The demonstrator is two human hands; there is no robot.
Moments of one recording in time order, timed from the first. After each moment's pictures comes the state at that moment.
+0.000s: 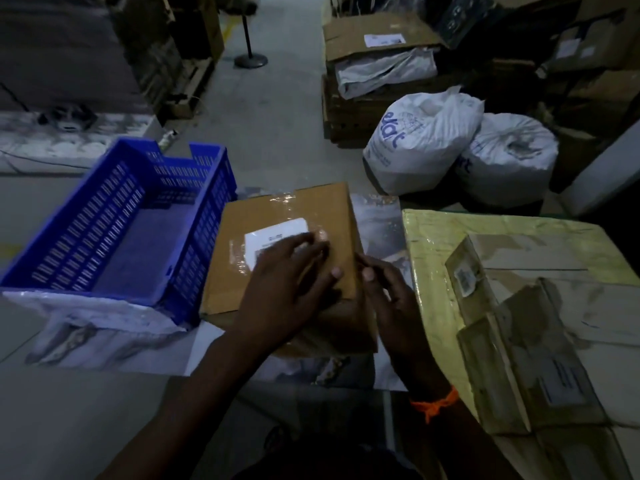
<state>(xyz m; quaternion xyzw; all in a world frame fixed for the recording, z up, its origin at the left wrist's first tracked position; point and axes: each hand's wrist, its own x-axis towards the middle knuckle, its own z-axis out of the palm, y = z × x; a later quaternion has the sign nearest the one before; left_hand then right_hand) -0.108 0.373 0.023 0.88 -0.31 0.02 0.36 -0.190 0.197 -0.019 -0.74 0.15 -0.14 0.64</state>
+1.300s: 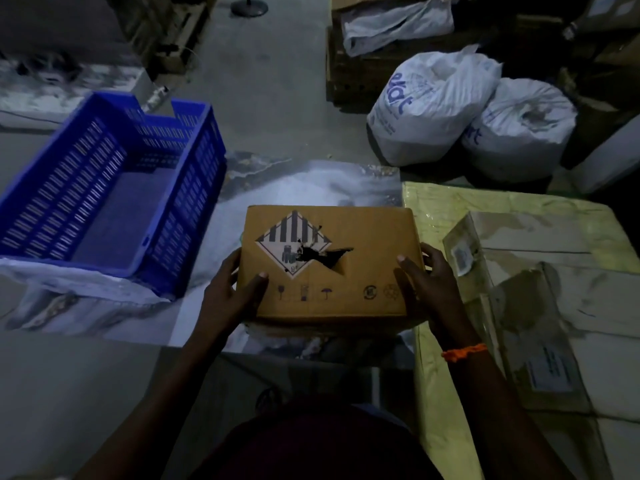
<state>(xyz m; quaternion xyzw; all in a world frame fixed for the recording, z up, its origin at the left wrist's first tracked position) -0.106 0.416 -0.082 0.82 0.00 -0.16 0.55 -0.178 0.077 -0.092 -0.74 0.35 -0.08 0.57</state>
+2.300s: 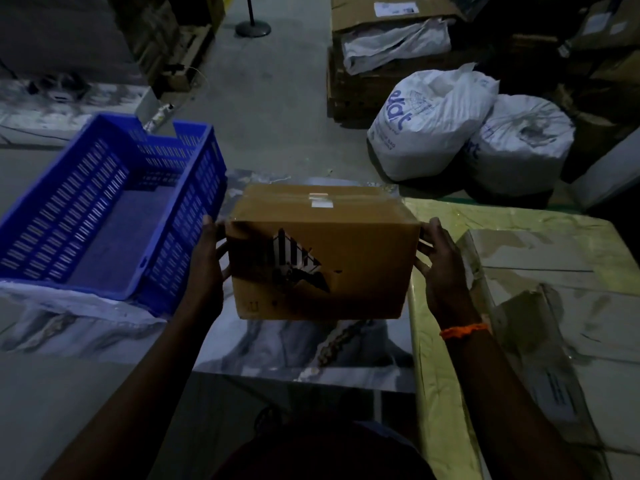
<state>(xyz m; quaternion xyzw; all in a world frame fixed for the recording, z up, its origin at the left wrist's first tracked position) -0.035 0.388 -0.039 0.67 0.12 -0.09 0.72 -0.125 0.066 -0.047 -0.63 0.31 -0.15 0.69</state>
